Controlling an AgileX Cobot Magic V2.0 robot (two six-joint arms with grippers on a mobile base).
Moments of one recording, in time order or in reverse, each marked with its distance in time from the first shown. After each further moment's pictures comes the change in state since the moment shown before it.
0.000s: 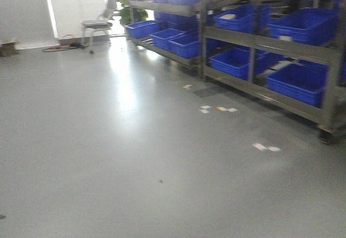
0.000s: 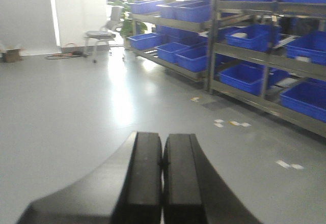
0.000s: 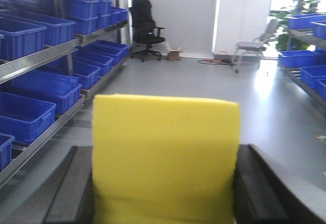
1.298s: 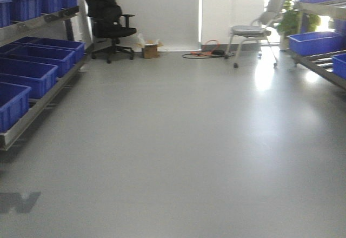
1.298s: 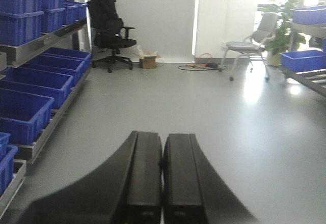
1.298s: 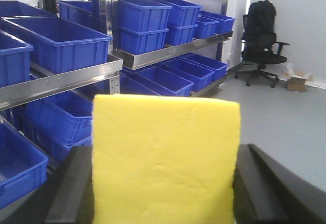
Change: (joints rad) left arm 0.000 0.000 0.000 0.000 0.000 0.000; right arm 0.000 0.000 0.000 0.000 0.000 0.000
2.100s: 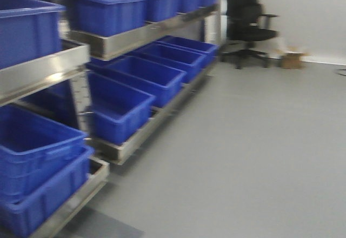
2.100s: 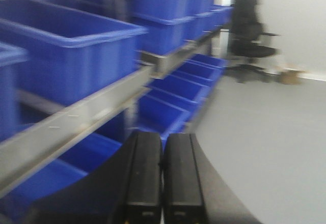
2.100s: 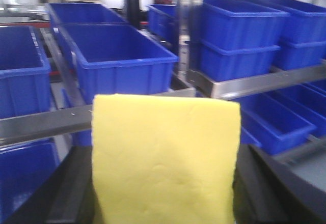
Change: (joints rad) left arm 0.000 0.000 0.000 0.000 0.000 0.000; right arm 0.000 0.000 0.000 0.000 0.000 0.000
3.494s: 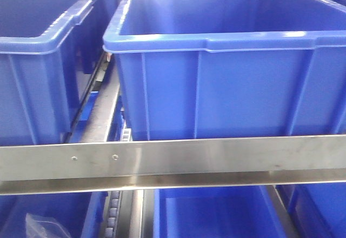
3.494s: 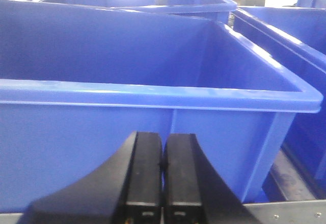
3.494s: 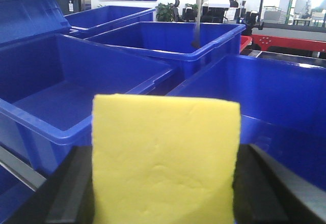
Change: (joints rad) left arm 0.000 0.000 0.000 0.000 0.000 0.000; right arm 0.000 0.000 0.000 0.000 0.000 0.000
